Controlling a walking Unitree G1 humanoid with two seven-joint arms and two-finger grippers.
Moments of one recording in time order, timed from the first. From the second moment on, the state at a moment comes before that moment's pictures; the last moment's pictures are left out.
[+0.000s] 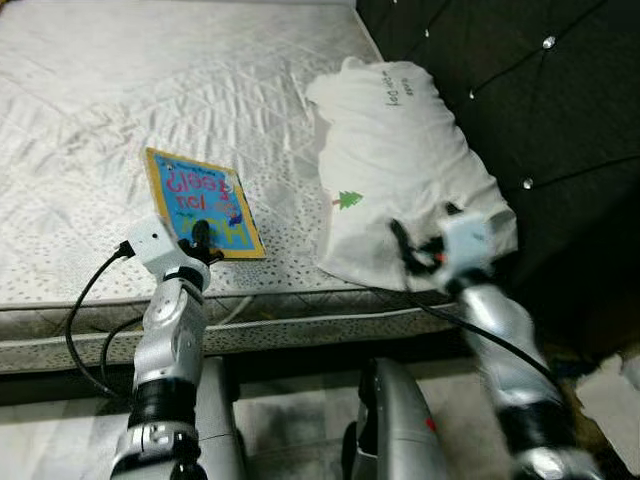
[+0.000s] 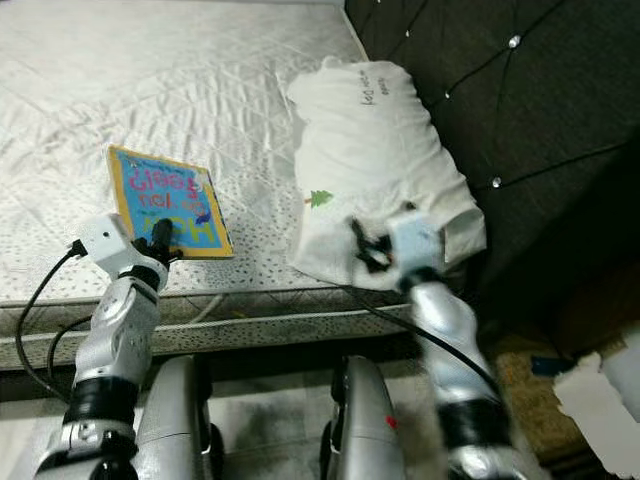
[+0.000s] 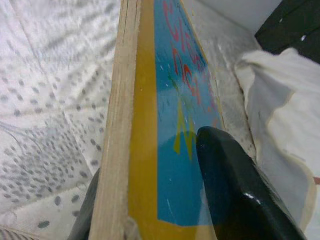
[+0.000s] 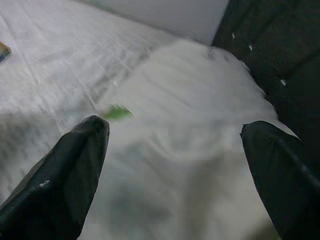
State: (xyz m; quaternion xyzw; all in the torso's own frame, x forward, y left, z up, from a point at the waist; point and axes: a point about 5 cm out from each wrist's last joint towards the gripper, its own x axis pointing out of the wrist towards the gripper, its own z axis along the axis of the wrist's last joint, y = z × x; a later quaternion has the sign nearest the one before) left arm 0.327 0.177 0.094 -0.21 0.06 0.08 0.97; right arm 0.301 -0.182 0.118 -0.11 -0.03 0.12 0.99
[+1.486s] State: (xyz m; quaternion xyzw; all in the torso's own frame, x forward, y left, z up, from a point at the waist) left arm 0.365 0.191 0.082 -0.22 0.19 -0.01 0.96; right arm 0.230 -0.226 0.143 -0.17 0.05 0.12 0.98
